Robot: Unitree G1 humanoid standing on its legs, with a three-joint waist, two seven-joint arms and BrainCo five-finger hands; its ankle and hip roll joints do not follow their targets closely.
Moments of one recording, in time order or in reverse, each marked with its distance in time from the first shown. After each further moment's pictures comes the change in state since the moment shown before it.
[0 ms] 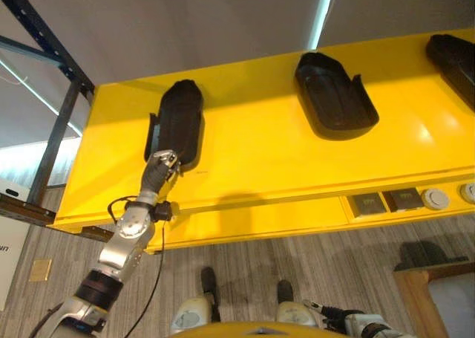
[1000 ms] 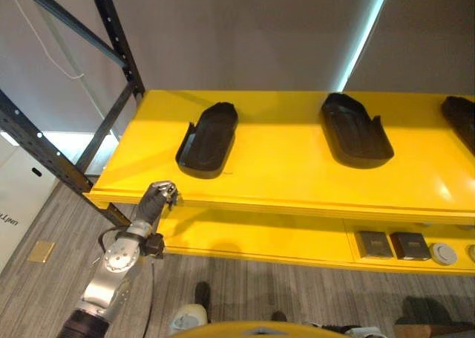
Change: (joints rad) left arm 0.270 0.045 0.032 -0.159 0.049 0.045 -0.130; right arm 0.047 0.037 -0.001 0.044 -0.033 0.010 -0.017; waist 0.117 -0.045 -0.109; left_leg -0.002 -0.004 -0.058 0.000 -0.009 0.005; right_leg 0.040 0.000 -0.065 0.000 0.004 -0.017
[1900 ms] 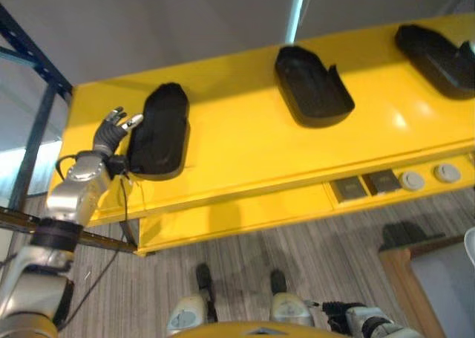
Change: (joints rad) left arm -0.505 0.167 0.141 0.262 -0.290 0.369 0.099; right arm -0.039 -0.039 0.017 -0.030 -0.033 -0.038 0.012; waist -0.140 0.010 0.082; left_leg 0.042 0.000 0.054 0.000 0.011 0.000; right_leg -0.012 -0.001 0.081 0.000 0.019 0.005
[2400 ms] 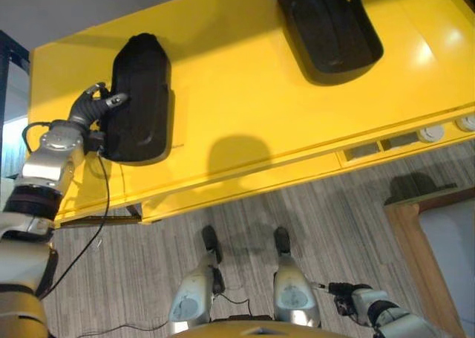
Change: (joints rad) left arm -0.299 0.180 -0.117 0.281 0.173 0.012 -0.138; right arm -0.113 -0.070 0.022 -0.012 0.003 -0.001 0.022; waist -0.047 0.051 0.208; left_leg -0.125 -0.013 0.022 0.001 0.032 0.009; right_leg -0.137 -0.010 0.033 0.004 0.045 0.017
